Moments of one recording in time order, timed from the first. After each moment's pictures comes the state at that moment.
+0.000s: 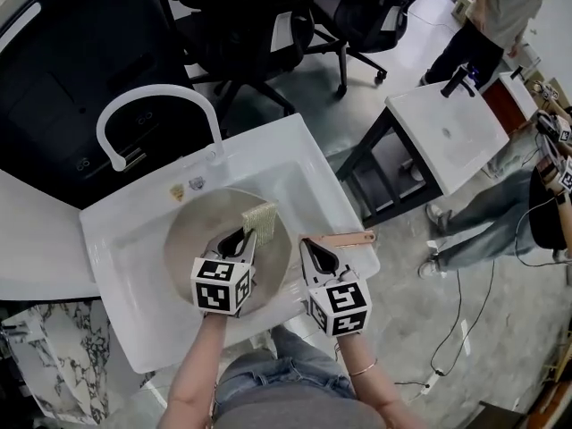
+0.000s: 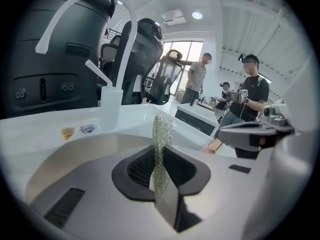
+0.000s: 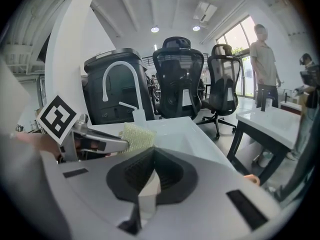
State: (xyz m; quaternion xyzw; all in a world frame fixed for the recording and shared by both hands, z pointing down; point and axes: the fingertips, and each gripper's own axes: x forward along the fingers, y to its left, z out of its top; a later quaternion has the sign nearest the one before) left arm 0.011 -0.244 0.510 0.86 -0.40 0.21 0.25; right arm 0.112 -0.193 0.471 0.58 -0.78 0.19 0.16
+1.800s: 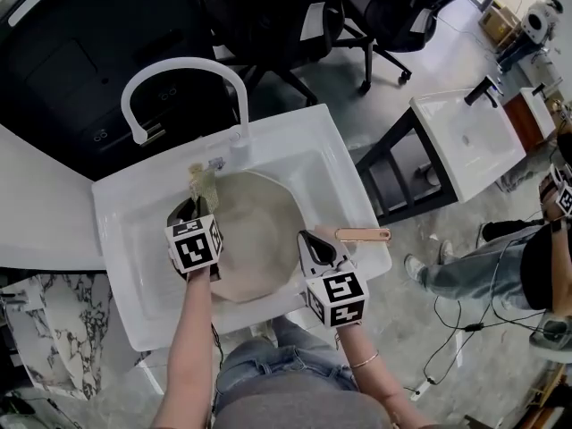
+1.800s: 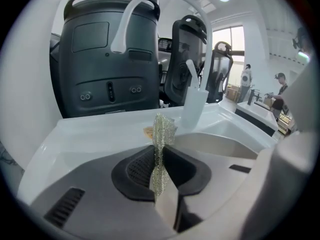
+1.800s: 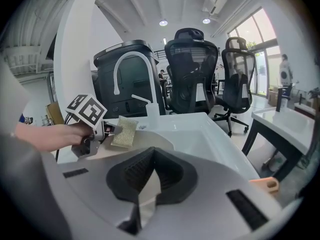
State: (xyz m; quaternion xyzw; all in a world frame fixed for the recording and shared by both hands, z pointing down) left arm -0.148 -0.301 0.534 0.69 -0.63 0.24 0.25; right arm 0.073 -0.196 0.483 0.52 -0.81 0.20 0.19
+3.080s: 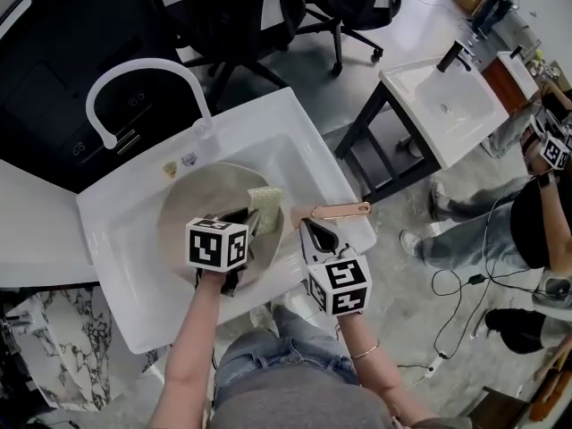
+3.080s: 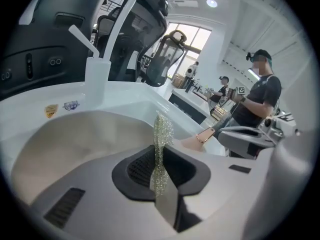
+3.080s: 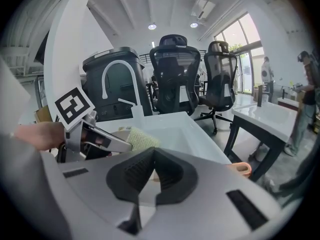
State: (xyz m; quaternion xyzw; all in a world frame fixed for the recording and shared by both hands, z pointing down) left arm 0.034 -0.220 0.532 0.84 -0.33 0.28 0.34; right arm 0.127 -0.169 0.481 0.58 -0.77 0.21 0.17
